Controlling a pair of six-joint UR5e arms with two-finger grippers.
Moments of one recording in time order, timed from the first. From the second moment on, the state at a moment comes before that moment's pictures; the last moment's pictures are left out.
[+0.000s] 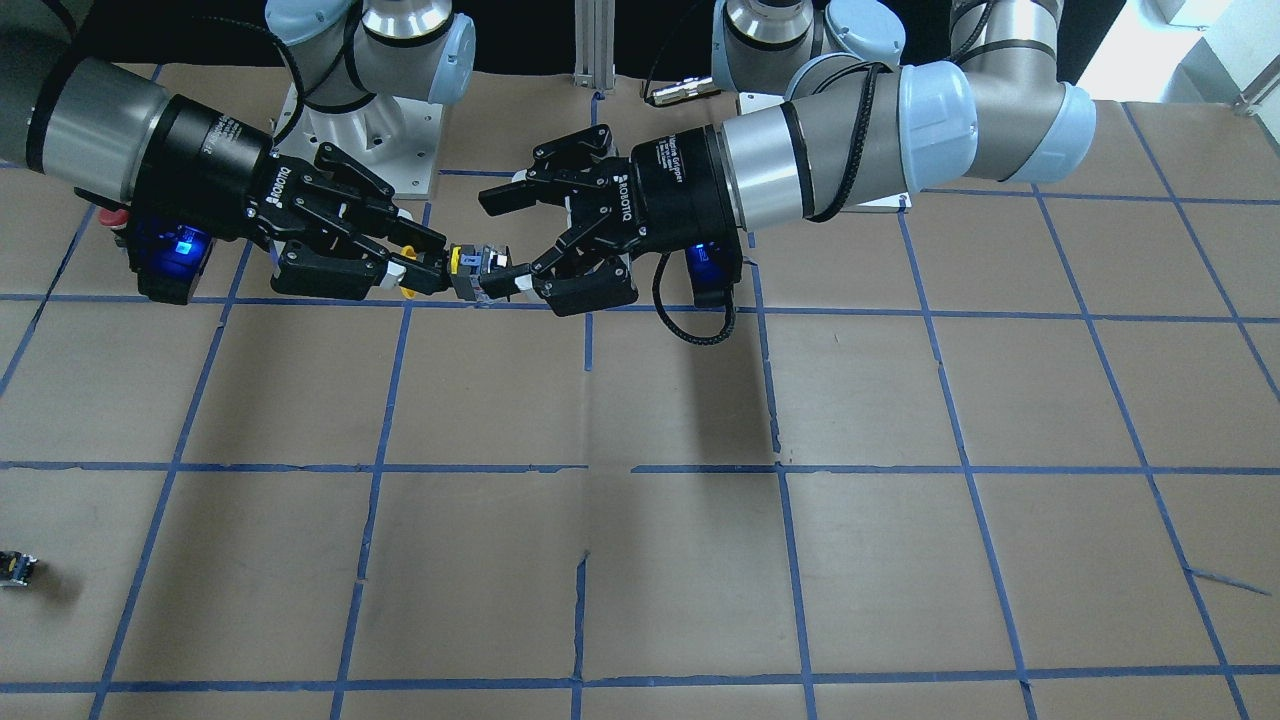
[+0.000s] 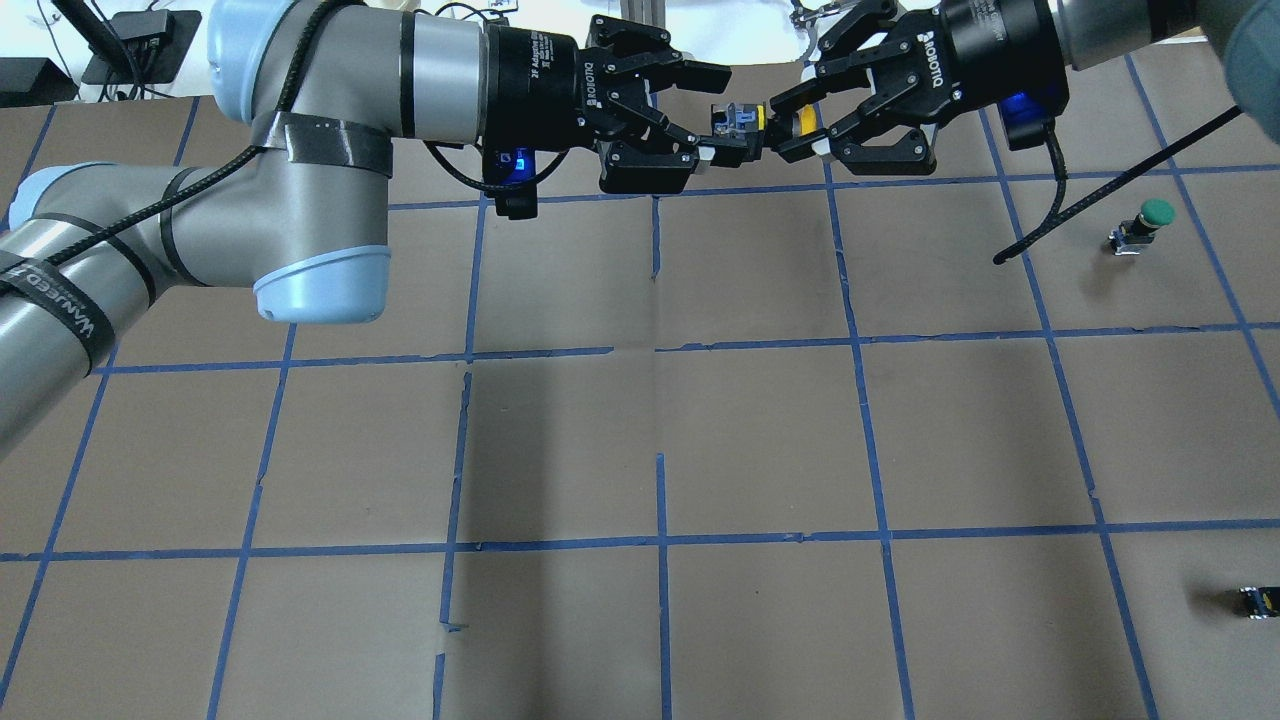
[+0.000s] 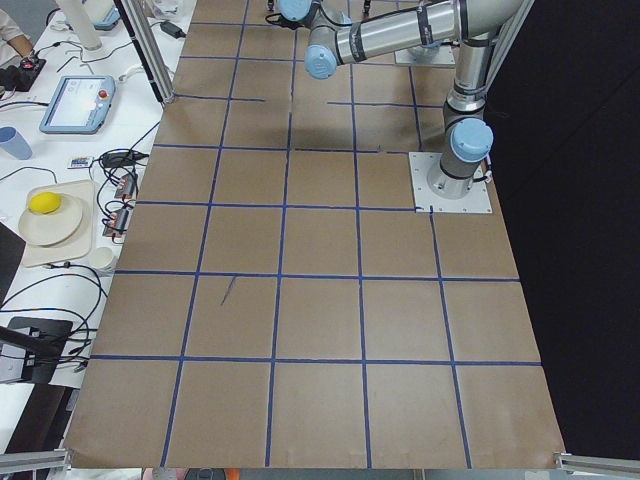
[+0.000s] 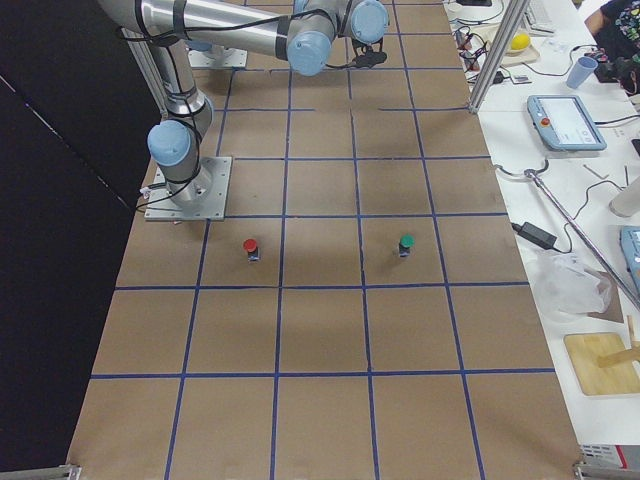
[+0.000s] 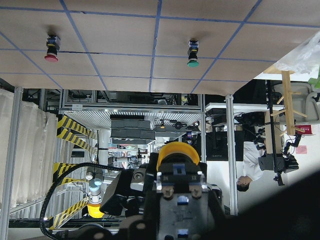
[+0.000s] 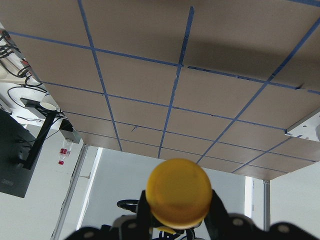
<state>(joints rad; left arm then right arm) -1.67 -1.77 -1.76 -0.65 0.37 -2.13 1.38 -1.51 1.60 -1.45 -0.58 1.08</state>
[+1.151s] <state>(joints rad) -1.68 -1.77 -1.73 -0.61 0.42 -1.96 1.31 -1.51 1.59 -1.48 -0.70 1.01</state>
